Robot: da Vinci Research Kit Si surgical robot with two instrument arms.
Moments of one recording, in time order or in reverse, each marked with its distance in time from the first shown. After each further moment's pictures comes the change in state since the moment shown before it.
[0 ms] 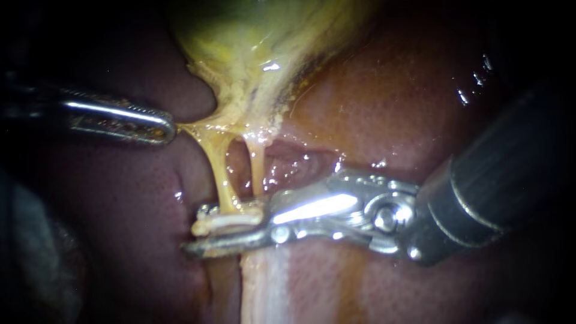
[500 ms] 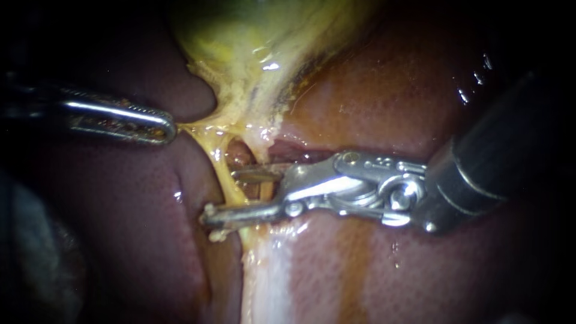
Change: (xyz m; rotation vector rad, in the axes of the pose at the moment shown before) right arm 0.000 0.003 -0.002 -0.141 -0.001 -0.221; left arm 0.000 0.000 0.000 0.000 0.000 0.000
